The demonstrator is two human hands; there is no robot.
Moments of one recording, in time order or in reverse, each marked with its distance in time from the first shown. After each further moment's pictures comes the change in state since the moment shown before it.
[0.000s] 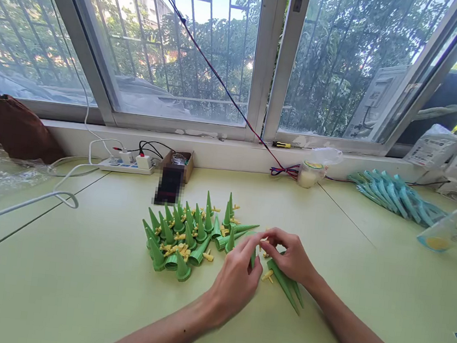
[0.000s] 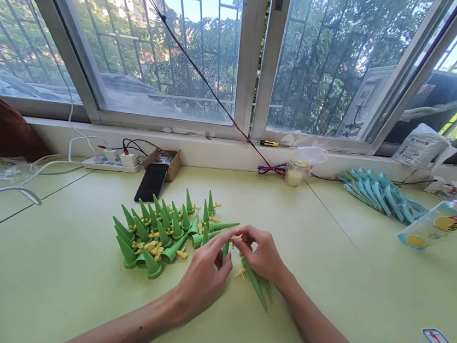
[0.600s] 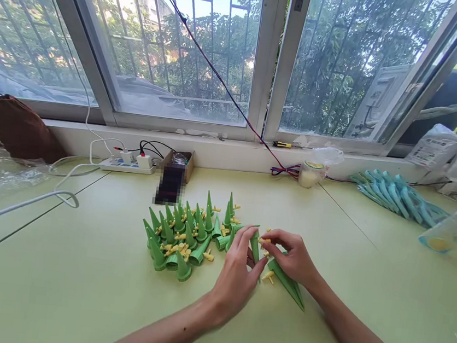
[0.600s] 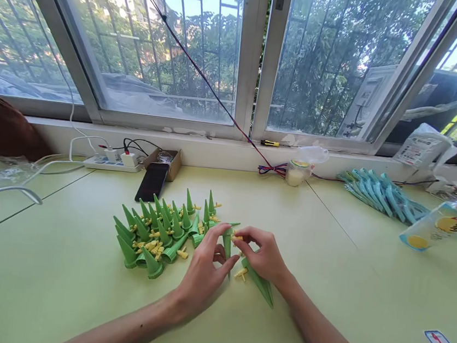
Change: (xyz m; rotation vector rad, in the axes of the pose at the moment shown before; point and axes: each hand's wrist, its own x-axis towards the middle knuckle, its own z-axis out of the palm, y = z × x) left_hand -0.001 -0.006 0.006 -0.102 0.085 -0.093; right_hand -0.001 -0.002 0.001 0.061 0.076 0.001
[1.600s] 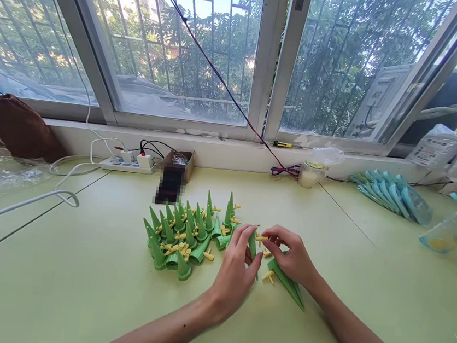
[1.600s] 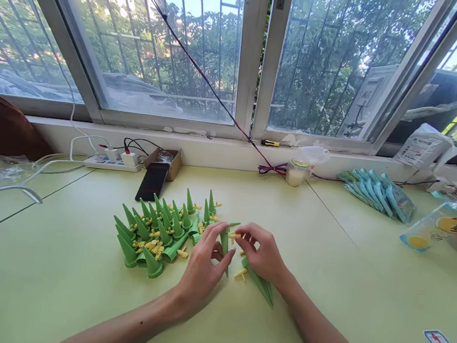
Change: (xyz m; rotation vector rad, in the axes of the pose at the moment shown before) left_hand 0.003 0.002 -0.001 0.025 0.054 0.029; right_hand 0.000 0.001 0.000 -0.058 -0.014 -0.044
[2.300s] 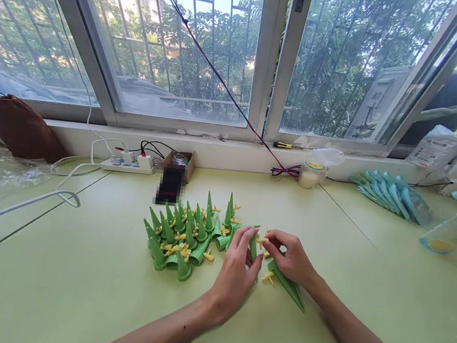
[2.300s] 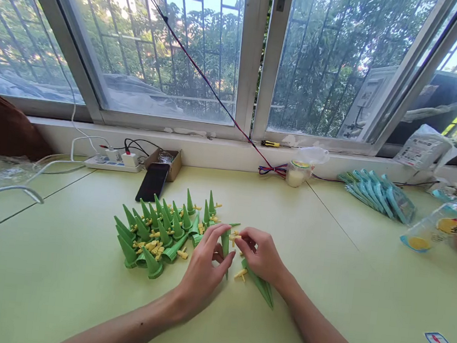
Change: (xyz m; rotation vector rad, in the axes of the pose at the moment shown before) left_hand -0.001 -0.004 0.002 -0.003 -0.028 0.010; right_hand 0.001 0.003 0.000 -0.062 -0.070 0.049
